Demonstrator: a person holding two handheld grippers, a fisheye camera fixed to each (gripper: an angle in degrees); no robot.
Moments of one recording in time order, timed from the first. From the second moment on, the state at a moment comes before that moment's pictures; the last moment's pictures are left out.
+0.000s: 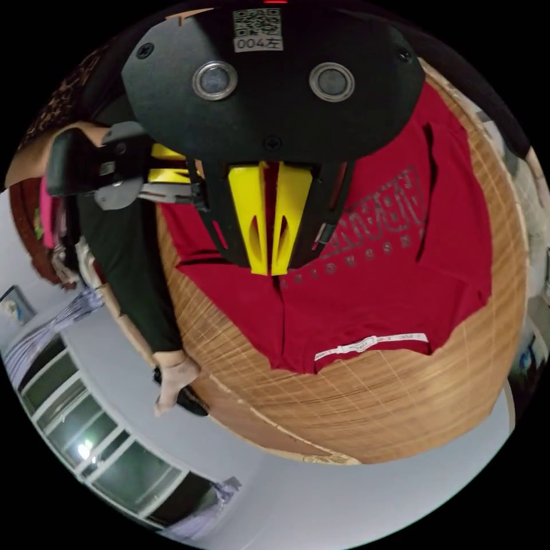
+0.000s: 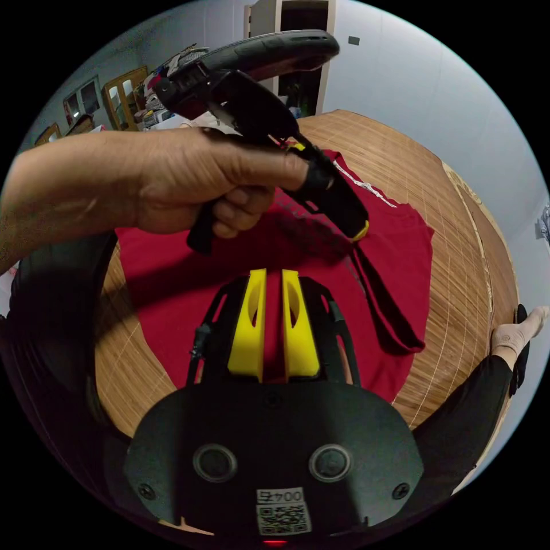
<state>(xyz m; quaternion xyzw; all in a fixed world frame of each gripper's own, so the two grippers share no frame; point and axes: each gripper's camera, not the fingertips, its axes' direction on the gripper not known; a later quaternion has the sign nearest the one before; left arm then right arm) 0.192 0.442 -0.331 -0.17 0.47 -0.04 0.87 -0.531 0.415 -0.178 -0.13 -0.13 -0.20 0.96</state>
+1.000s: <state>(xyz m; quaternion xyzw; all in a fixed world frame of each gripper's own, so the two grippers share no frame) 0.278 0.348 -0.316 -0.09 0.44 0.04 0.89 -0.336 0.411 -0.179 -0.14 -0.06 0.14 0.98</state>
